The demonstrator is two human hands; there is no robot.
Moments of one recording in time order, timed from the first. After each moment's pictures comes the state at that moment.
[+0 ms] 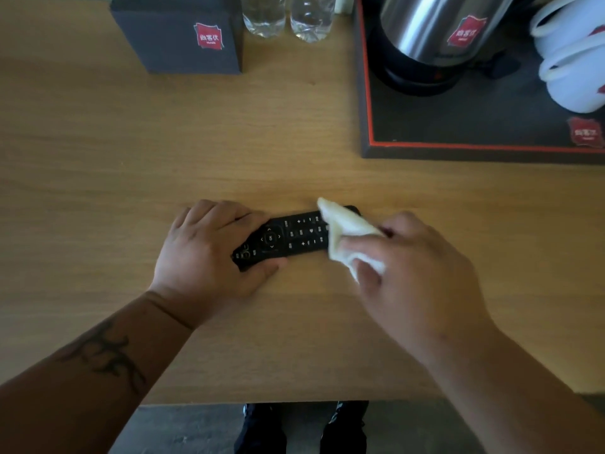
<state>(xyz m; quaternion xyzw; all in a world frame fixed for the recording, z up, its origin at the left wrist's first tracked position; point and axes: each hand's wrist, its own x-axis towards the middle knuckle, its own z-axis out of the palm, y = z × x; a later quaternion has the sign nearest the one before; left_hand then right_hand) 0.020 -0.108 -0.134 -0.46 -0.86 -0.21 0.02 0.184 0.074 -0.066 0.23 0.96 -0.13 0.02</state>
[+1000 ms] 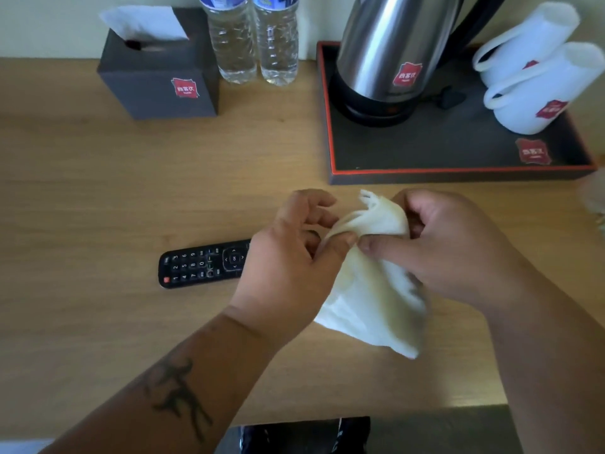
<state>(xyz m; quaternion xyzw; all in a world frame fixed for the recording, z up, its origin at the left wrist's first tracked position) 0.090 -0.005 -0.061 -0.27 -0.77 -0.53 -0.22 0.185 0.144 -0.017 0.35 0.82 -0.45 0.01</state>
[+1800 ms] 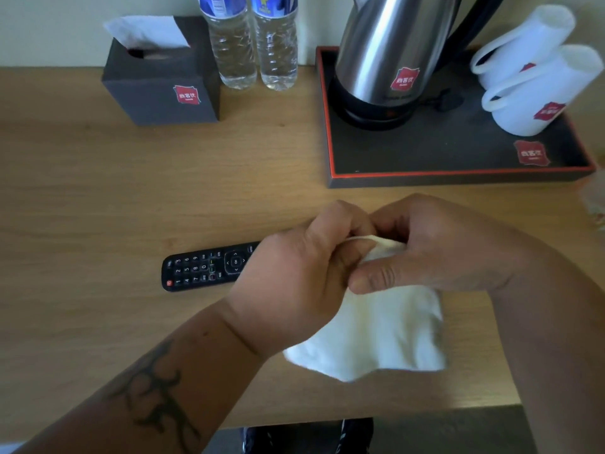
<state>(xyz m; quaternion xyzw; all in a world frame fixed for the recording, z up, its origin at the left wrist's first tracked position) 0.084 -0.009 -0.045 -0.52 -0.71 -0.46 -0.11 0.170 0.158 -0.003 0.15 0.84 -0.50 0.17</state>
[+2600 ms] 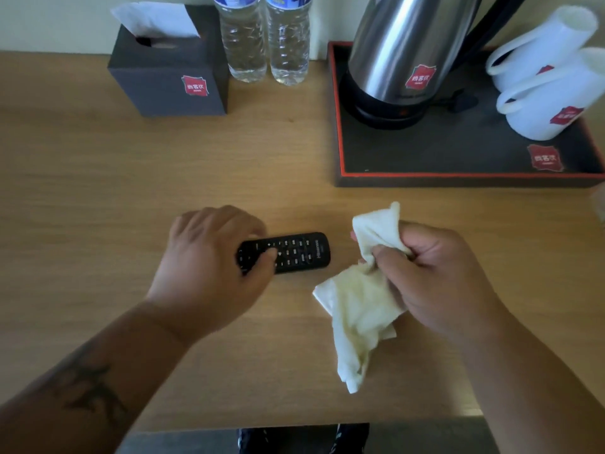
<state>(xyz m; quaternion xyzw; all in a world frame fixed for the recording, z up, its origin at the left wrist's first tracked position) 0.031 -0.070 -0.086 -0.43 -0.88 -0.22 -0.03 0.196 0.130 -0.063 0.25 0.79 -0.55 -0.11</state>
